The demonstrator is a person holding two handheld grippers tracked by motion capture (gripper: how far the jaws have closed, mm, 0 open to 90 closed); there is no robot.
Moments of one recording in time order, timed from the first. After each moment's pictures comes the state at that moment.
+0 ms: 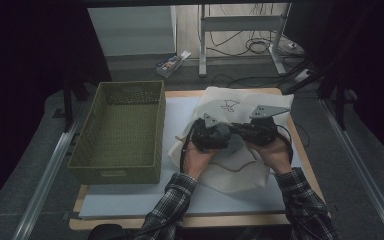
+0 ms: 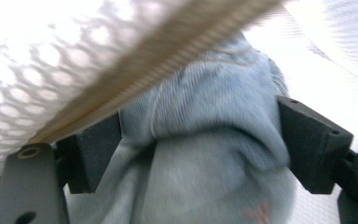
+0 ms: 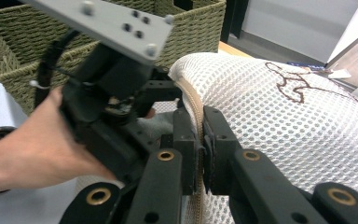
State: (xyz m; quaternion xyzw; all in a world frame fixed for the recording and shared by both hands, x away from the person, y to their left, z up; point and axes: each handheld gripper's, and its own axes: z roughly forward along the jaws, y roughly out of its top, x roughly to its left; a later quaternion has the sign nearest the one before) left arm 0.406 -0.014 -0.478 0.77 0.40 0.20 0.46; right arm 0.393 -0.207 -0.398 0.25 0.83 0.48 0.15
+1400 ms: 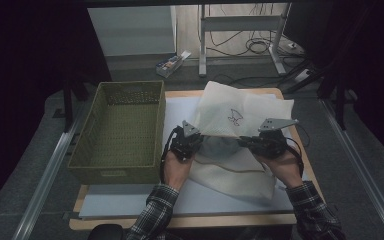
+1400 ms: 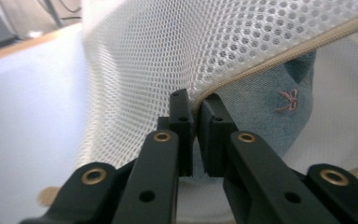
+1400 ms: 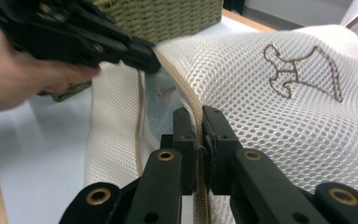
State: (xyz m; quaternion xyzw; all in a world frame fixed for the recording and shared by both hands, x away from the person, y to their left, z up) left arm 0.365 0.040 -0.468 0.77 0.43 0.23 0.42; right arm 0.369 -0.231 -0.418 0.27 0.84 0.45 0.13
